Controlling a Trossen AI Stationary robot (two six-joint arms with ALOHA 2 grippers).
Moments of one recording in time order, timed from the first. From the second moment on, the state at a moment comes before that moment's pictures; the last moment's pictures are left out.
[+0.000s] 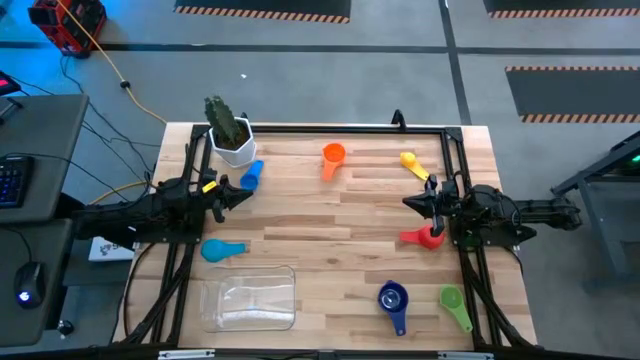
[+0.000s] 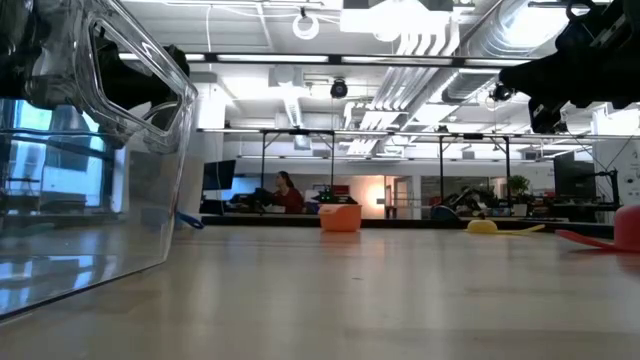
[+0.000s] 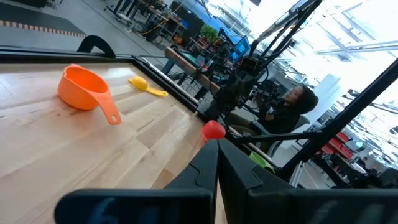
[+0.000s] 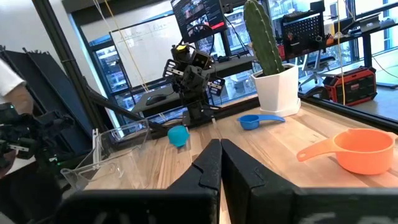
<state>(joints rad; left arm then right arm) 0.15 0.01 0.01 0.02 -0.04 -0.63 0.02 0.01 0.01 0.09 0.11 0.27</state>
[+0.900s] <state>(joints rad) 0.15 0.01 0.01 0.06 -0.15 -0.87 0.02 0.01 0.01 0.09 0.11 0.27</state>
